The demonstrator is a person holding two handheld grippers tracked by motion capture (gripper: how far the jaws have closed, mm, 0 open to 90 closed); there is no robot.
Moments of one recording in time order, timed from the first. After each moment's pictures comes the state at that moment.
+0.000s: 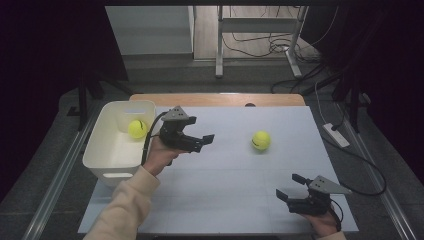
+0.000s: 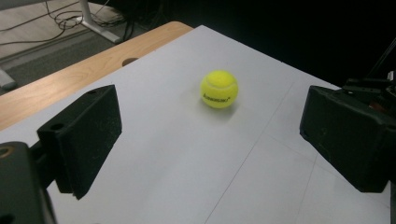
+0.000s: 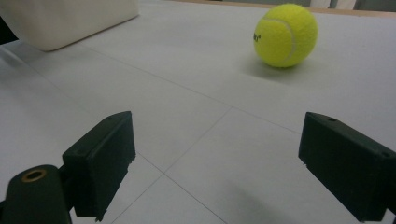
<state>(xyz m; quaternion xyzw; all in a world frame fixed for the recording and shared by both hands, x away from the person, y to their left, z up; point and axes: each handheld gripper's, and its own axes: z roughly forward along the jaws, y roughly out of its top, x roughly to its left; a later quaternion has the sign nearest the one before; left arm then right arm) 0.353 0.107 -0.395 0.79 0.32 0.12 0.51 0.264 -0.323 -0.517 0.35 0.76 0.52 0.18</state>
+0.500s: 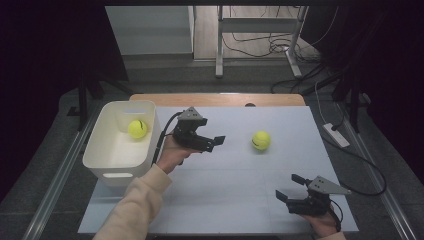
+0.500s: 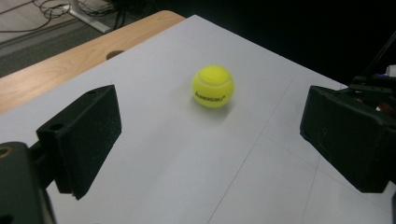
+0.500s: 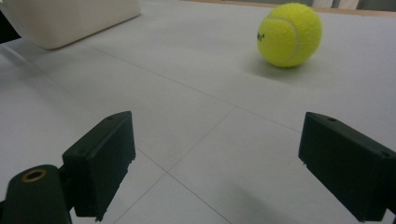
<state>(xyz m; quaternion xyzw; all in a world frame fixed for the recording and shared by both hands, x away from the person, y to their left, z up) 0.370 0.079 -0.409 0.80 0.32 0.10 0.50 0.263 -0.322 -0.517 0.35 0.76 0.52 0.18</state>
